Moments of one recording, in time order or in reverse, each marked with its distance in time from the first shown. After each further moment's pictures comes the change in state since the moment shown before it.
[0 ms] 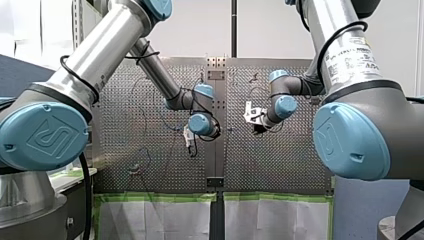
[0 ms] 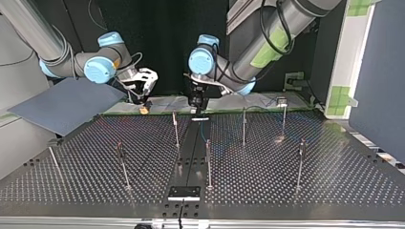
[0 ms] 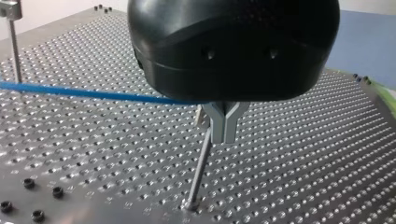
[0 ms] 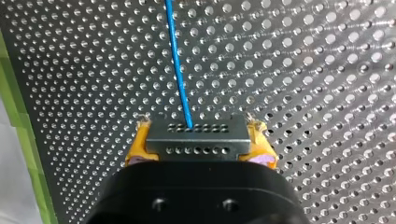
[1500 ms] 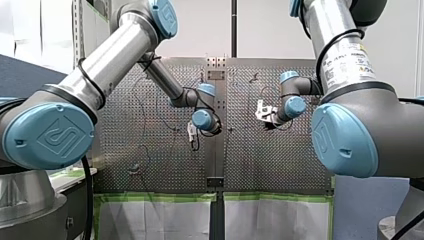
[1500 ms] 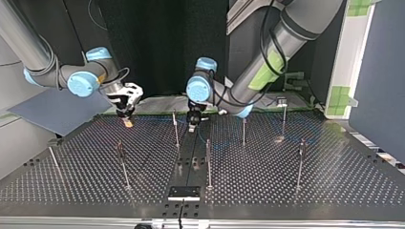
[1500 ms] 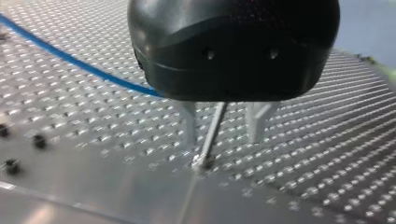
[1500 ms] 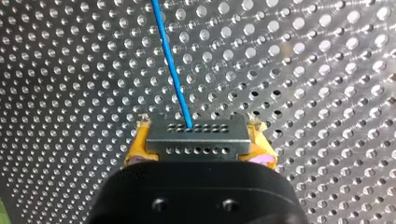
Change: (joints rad) left arm 0.050 -0.111 0.248 -0.187 0.068 0.048; right arm -0.101 0.058 -0.110 -0.003 -0.040 0.004
